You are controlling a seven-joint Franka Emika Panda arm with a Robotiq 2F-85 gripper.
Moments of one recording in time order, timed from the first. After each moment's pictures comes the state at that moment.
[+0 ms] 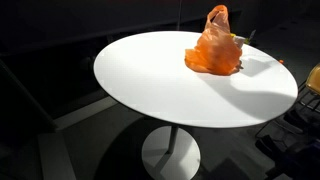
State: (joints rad) arm -0.12 -0.43 -0.17 -2.36 -0.15 1.76 -0.20
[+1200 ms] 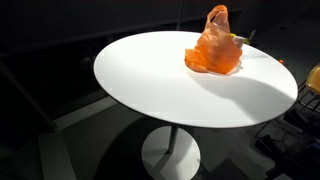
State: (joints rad) arm -0.10 -0.24 -0.13 -2.21 -0.09 1.99 -0.06
